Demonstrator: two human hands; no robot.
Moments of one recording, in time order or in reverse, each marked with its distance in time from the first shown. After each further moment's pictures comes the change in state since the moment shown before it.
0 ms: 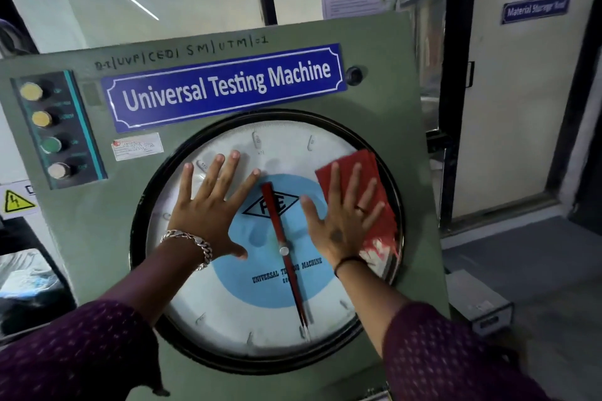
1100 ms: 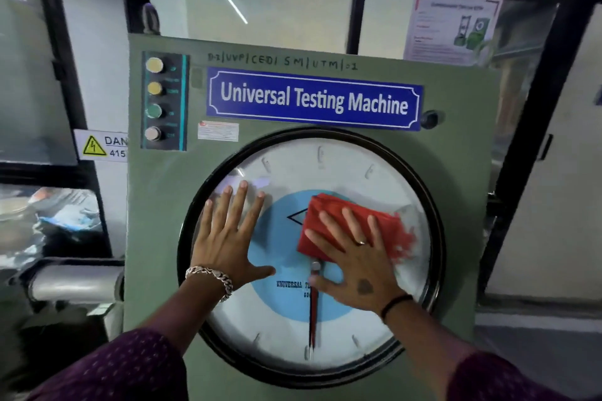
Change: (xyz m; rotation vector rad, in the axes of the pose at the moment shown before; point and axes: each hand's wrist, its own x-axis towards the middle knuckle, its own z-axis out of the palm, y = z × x) left_hand -0.075 0.018 0.037 -0.359 0.079 -0.418; right_hand -0.002 0.014 -0.016 -0.307 -0.086 -0.995
